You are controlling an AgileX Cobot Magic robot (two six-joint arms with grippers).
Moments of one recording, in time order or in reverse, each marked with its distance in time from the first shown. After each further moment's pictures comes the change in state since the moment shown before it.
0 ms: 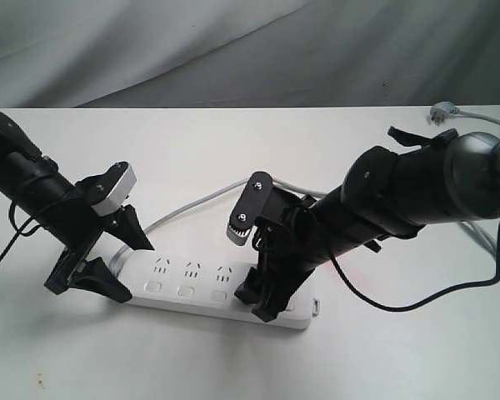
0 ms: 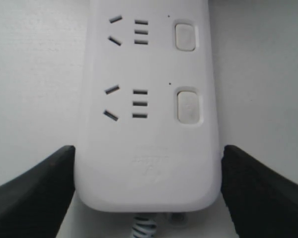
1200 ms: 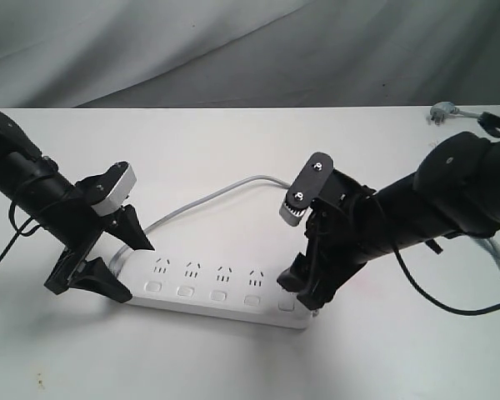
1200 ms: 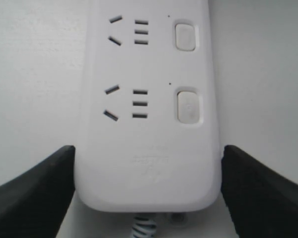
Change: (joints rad) left arm 0.000 0.000 0.000 0.000 0.000 0.000; right arm -0.122 -0.168 0.137 0.071 0.023 -0.028
